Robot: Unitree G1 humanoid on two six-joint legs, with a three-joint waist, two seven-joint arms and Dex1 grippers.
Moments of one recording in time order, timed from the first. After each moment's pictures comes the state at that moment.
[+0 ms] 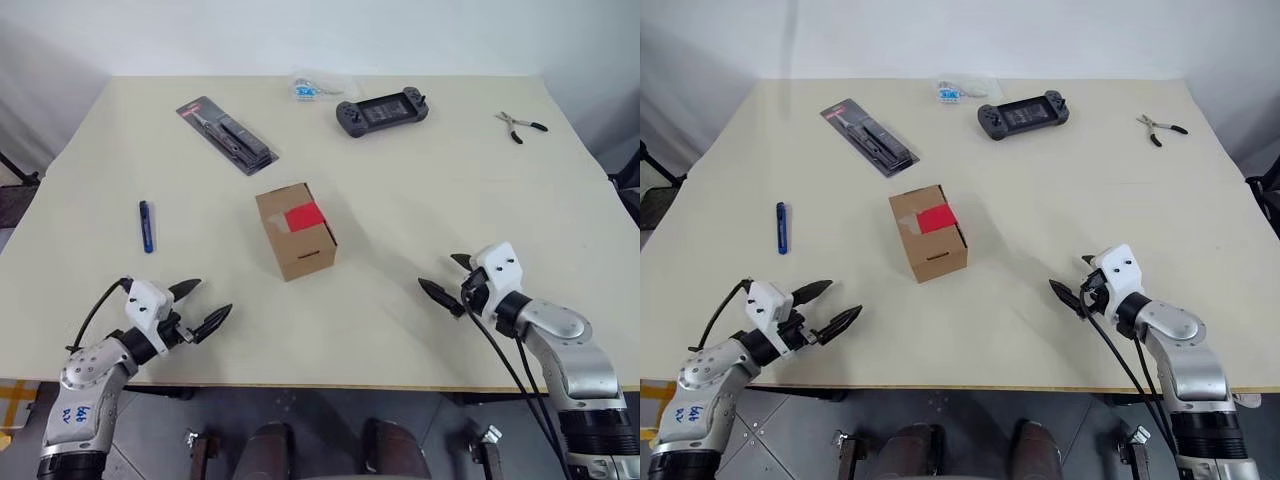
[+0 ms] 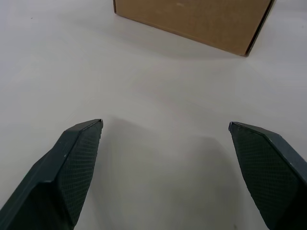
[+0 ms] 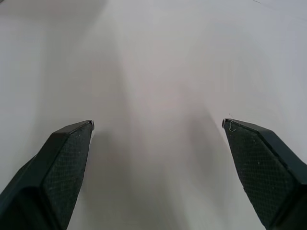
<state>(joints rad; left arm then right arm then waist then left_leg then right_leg) 0.03 0.54 0.26 -0.02 -0.37 0.09 -0.73 -0.17 -0.58 -0.13 -0.07 0.26 0.34 0.66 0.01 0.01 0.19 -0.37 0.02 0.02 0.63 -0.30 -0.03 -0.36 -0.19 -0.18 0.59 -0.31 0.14</state>
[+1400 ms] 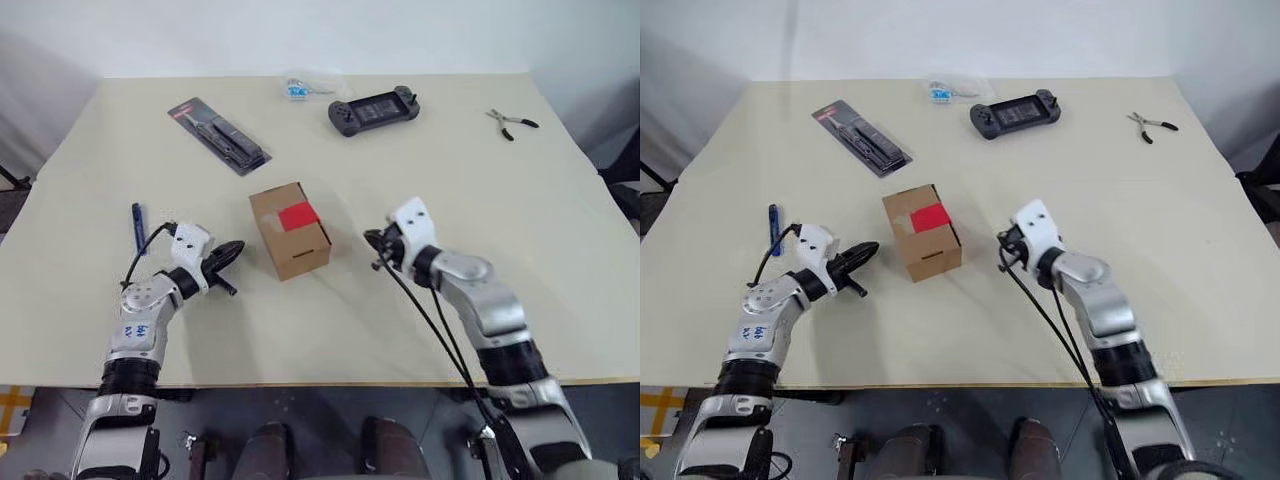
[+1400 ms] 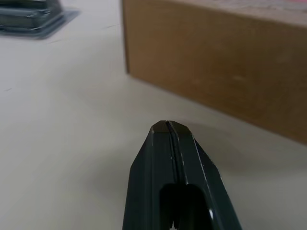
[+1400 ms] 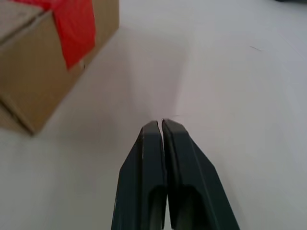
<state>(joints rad) -0.48 0.45 0.11 0.46 -0.22 0.01 -0.67 -0.63 -0.31 0.12 0.10 0.15 0.51 0.52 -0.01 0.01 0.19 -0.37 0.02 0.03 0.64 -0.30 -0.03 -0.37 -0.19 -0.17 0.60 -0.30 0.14</state>
